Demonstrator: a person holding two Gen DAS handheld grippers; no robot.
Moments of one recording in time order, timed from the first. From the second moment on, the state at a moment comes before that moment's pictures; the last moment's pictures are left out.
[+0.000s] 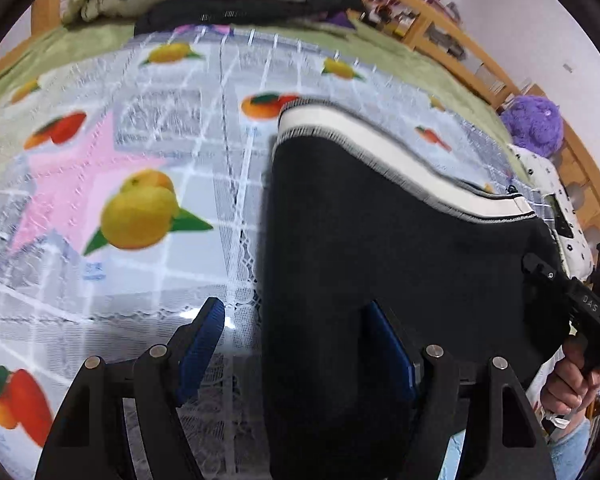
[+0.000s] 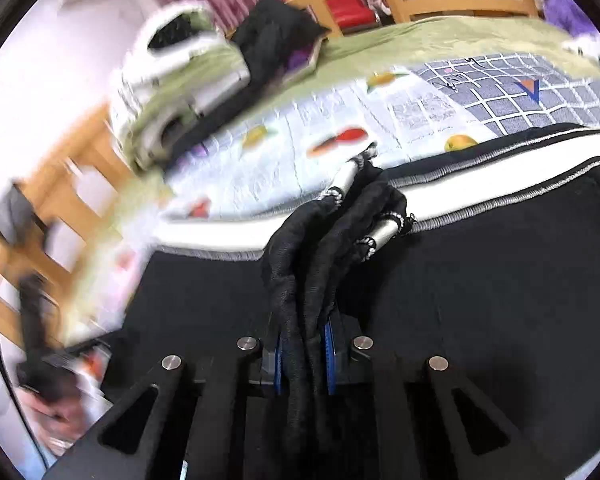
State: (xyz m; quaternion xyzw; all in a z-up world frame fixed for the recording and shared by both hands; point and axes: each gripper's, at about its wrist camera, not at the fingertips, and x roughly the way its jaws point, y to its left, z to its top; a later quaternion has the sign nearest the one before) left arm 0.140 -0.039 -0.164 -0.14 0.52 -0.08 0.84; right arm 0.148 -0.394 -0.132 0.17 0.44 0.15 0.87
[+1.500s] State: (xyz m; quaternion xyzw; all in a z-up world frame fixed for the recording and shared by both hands) left arm 0.150 0.063 -0.065 -0.20 0.44 -0.13 0.87; right arm 0.069 -0.416 -0.120 0.34 0.37 0.01 0.87
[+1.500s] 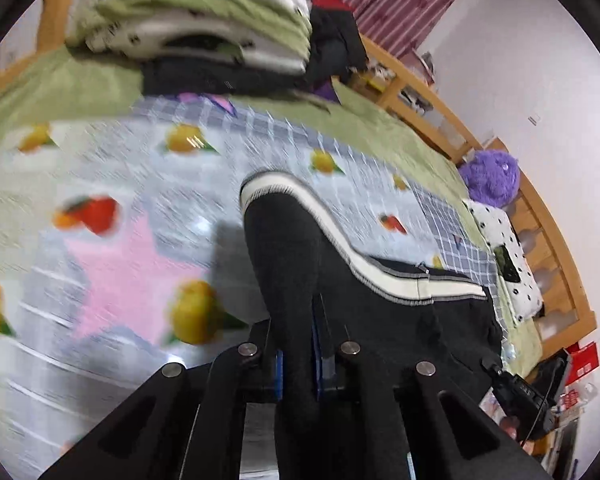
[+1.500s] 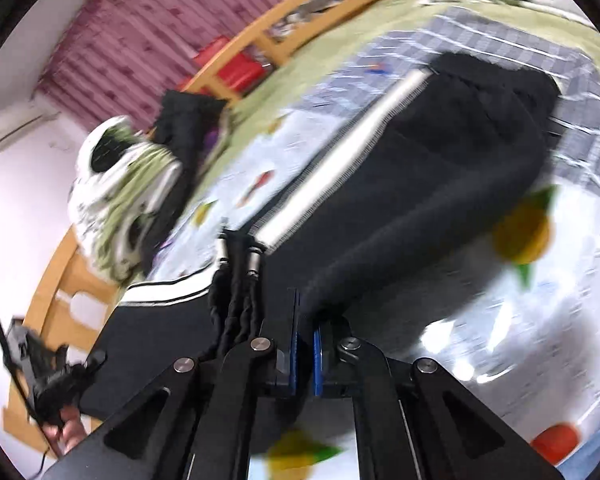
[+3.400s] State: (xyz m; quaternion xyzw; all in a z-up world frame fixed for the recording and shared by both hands) left arm 0.006 0.181 -0.147 -0.15 0.50 -0.10 0.85; right arm 0.038 -0.418 -0.152 0.21 0.43 -0.04 0.88
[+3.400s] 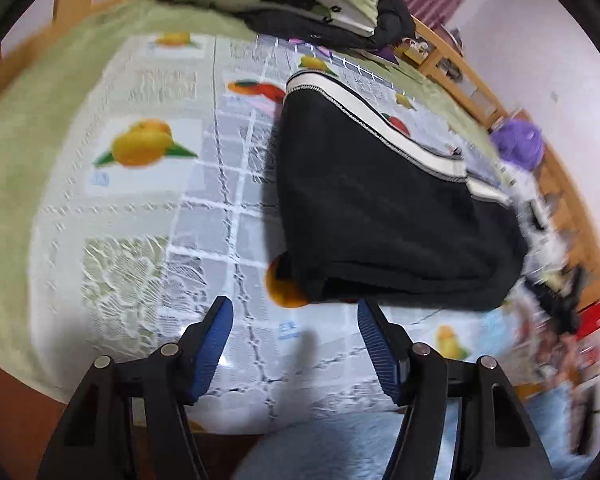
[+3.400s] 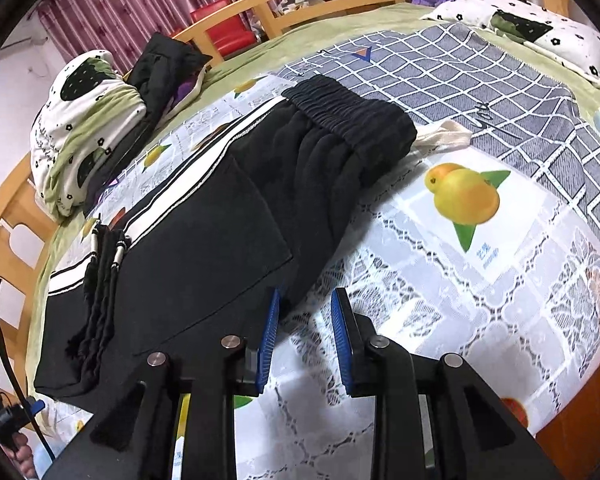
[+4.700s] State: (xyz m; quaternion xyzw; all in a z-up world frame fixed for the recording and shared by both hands) left arm 0.024 0.183 -0.134 -0.15 0.48 -0.08 0.86; right arm 0.016 -0.393 -0.160 0.23 0.45 -0.03 0.86
